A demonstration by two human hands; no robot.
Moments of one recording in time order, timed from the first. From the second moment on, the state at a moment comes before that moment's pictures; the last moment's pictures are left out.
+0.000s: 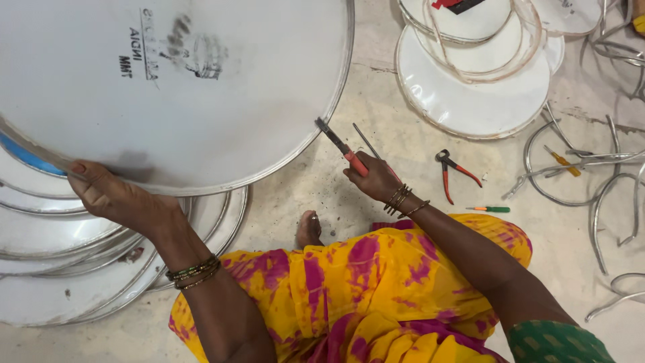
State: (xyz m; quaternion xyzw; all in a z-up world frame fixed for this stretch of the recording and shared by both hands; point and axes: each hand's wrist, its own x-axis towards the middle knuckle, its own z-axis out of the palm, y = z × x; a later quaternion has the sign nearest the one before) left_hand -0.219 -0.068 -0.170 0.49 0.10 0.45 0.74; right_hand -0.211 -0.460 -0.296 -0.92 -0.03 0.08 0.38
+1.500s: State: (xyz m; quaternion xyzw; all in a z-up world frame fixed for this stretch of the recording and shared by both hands) left_hand -0.157 0.011 -0.319 0.43 0.43 0.28 0.75; right_hand -0.265 -0.448 -0.184 -0.91 -0.26 -0.05 0.31
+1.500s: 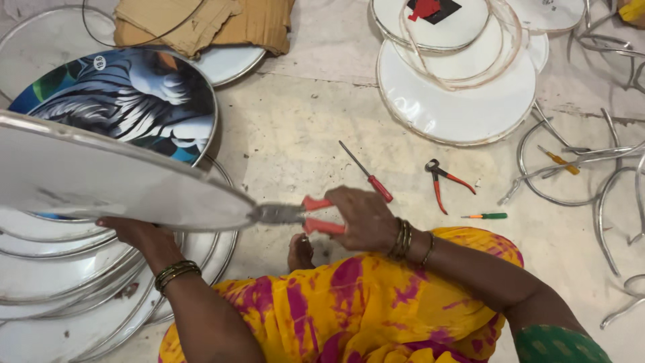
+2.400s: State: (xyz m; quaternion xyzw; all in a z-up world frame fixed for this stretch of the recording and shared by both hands) left_hand -0.191 -0.011 -0.220 0.49 0.19 0.44 0.73; right_hand -0.221 -0.457 -0.265 -0.90 -0.07 0.17 0.38
